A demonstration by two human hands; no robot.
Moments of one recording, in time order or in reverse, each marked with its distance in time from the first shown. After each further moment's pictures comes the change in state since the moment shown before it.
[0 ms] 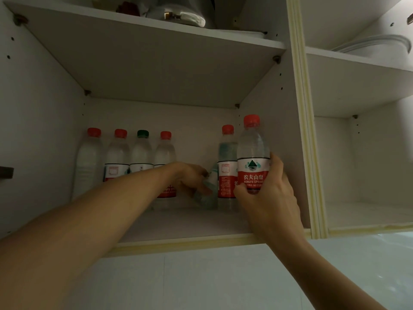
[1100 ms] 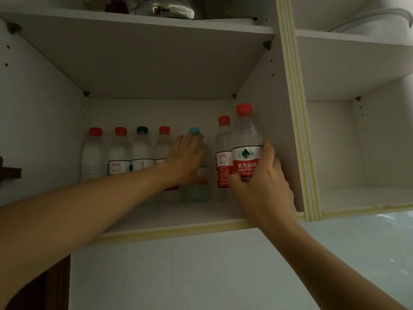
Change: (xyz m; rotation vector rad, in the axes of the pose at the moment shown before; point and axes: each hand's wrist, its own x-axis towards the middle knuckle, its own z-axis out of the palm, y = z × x) left_hand -0.020 -0.012 0.007 1.177 0.730 0.327; right_hand -0.004 -0.005 -0.003 -0.065 -0.028 -0.010
